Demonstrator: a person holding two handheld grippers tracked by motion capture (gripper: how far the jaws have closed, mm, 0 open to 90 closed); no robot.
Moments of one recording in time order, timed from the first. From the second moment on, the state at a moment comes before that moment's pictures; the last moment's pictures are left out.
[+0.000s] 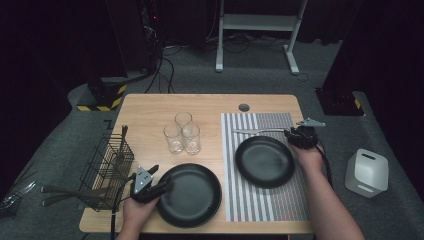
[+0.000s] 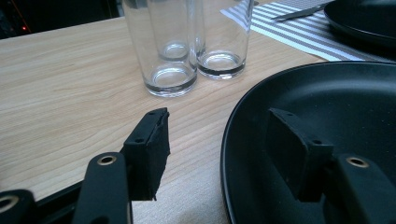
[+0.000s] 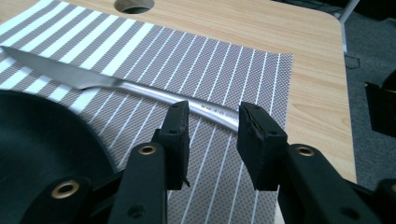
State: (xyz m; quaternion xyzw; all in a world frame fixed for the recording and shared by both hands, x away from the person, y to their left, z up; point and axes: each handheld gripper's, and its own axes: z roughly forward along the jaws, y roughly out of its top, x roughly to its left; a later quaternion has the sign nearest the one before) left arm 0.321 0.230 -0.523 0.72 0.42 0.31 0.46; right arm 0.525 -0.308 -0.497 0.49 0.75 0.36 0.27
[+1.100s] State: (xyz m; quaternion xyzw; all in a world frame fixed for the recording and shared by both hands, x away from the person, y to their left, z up) left arm 0.320 0.232 -0.524 0.72 0.42 0.30 0.47; right arm 0.400 -0.297 -0.481 0.48 0.75 0.35 0.30
